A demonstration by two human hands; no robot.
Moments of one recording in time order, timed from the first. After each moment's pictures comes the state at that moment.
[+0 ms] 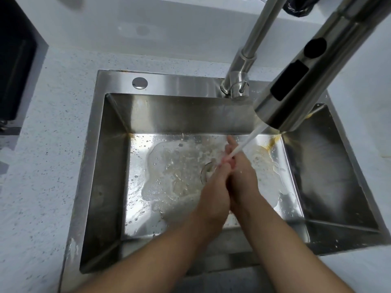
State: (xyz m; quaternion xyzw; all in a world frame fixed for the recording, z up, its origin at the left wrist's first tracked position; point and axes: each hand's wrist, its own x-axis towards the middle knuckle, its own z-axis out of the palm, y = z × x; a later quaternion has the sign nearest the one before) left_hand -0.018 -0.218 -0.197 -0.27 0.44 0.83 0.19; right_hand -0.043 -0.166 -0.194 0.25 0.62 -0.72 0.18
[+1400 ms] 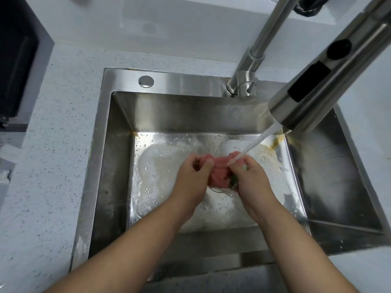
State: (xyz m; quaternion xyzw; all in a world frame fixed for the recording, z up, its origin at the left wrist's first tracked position) left_hand -0.027 -0.269 -0.226 -0.27 0.59 0.75 0.12; right_hand -0.045 -0.139 -0.201 0.22 0.72 -0.63 0.18
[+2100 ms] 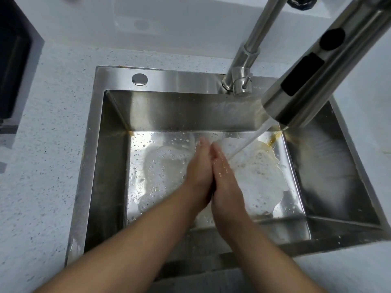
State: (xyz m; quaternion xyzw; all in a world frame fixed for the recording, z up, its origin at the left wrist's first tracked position) left_hand -0.038 -0.239 -0.200 -0.30 0.44 0.83 0.18; right_hand -0.016 -0.181 -0.200 0.14 0.72 -0.65 0.18
